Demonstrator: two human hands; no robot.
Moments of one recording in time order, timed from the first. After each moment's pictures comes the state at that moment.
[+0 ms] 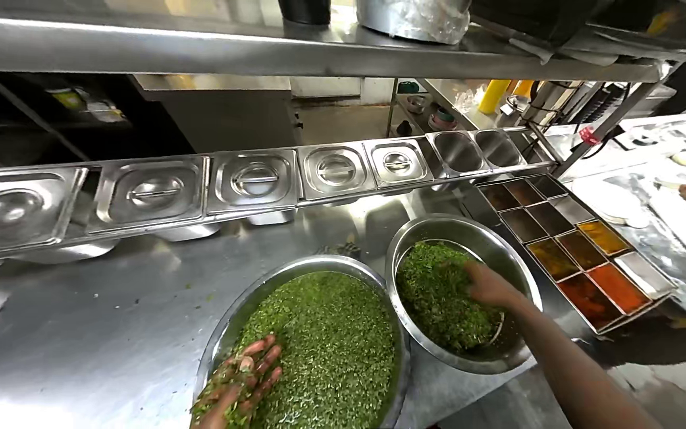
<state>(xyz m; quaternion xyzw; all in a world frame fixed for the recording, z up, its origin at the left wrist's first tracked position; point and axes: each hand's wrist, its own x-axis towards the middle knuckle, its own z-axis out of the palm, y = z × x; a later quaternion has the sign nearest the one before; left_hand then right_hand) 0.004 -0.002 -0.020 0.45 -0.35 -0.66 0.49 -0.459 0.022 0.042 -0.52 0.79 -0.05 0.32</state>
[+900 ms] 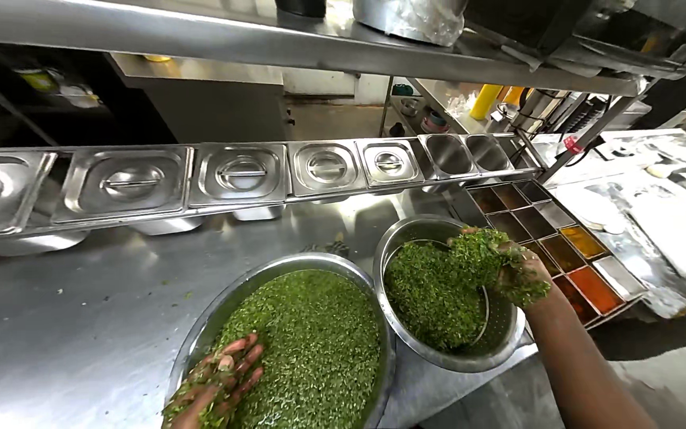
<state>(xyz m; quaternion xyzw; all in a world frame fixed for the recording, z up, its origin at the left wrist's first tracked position) 0.006 -0.003 -0.023 0.45 -0.34 -0.66 0.49 -0.479 0.058 0.079 -0.28 0.51 -0.66 0.48</state>
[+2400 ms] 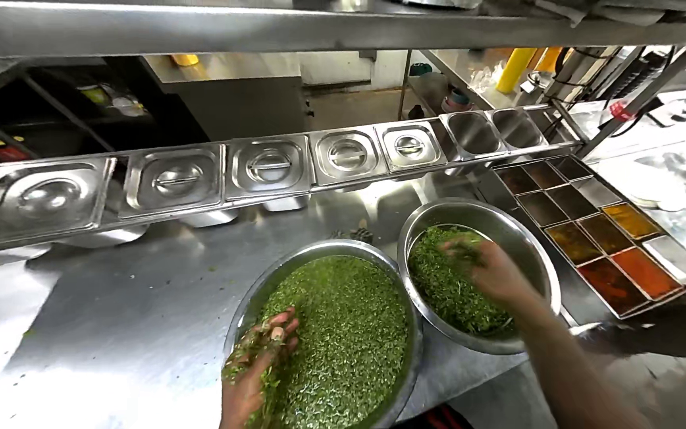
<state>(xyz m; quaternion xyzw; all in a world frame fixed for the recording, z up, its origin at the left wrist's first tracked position) -0.004 -0.009 -0.017 0.47 -0.44 -0.58 0.50 -0.396 0.034 0.075 -0.56 0.72 -0.31 0.27</state>
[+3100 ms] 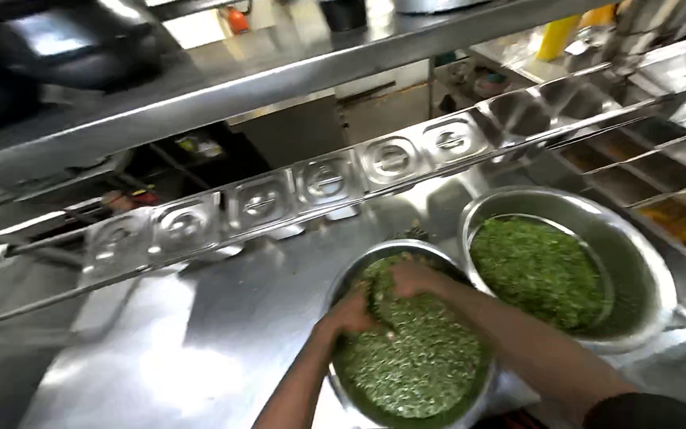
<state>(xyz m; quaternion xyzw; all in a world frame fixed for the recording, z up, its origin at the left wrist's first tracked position) -0.012 -0.124 0.003 0.46 -0.78 -0.39 -0.15 -0.212 -0.105 0.005 -0.69 0.61 0.02 0.39</state>
